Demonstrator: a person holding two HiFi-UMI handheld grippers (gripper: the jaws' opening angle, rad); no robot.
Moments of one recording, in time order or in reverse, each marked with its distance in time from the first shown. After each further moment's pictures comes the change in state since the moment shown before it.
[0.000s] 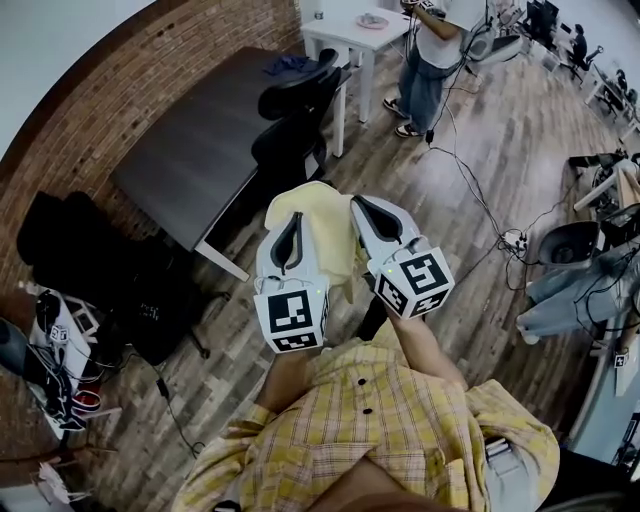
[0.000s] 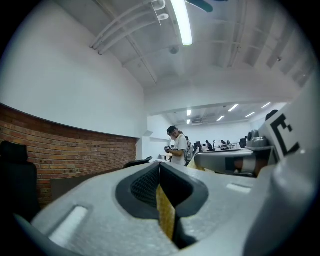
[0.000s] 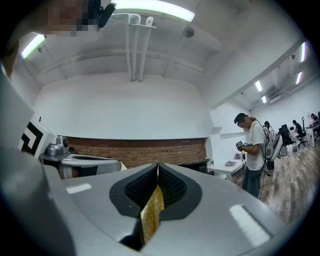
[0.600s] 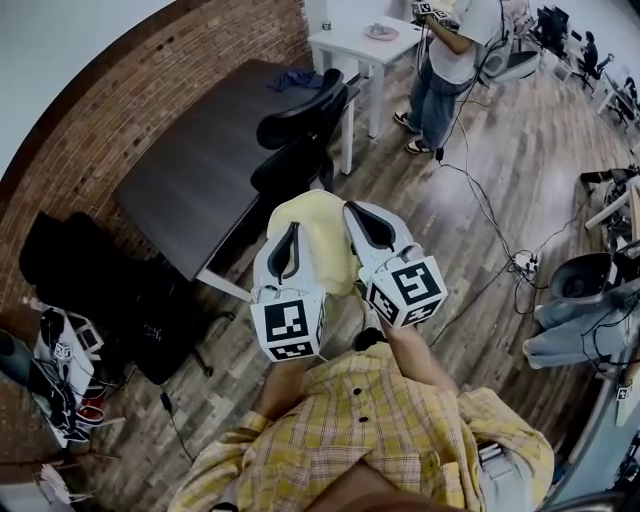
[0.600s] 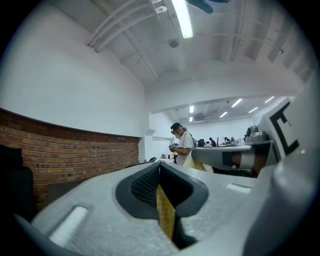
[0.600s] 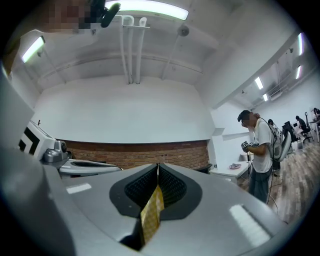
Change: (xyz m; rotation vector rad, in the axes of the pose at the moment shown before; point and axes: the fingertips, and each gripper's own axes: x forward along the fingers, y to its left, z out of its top) left arm 0.102 0.019 0.001 0.026 0.013 0.032; right arm 0.083 -0.066 0.009 0.017 -0.047 0.028
